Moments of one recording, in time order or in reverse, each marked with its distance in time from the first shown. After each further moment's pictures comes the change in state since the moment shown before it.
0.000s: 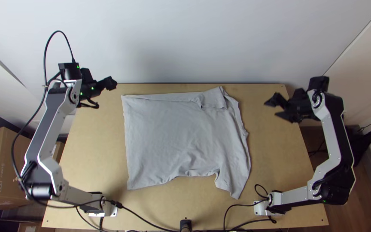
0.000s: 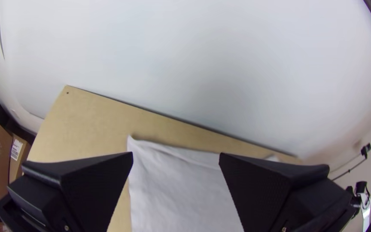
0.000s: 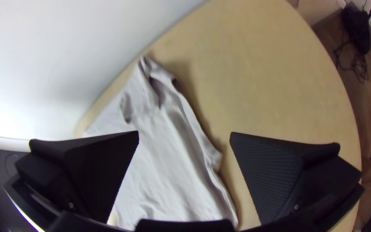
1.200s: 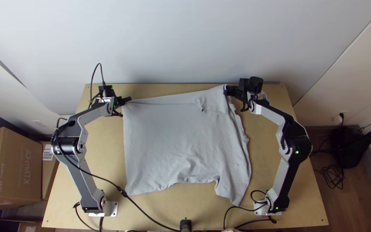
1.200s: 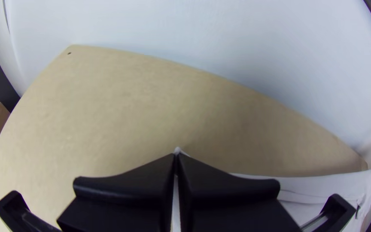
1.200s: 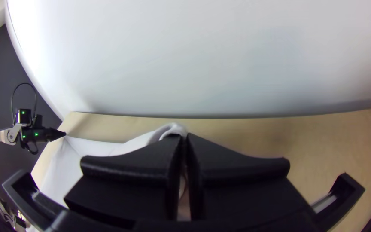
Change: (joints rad) left arm -0.010 0.541 -0.152 0.632 -0.285 0.044; right arm 0.369 0.549 -0.026 1.309 0.081 -0.081
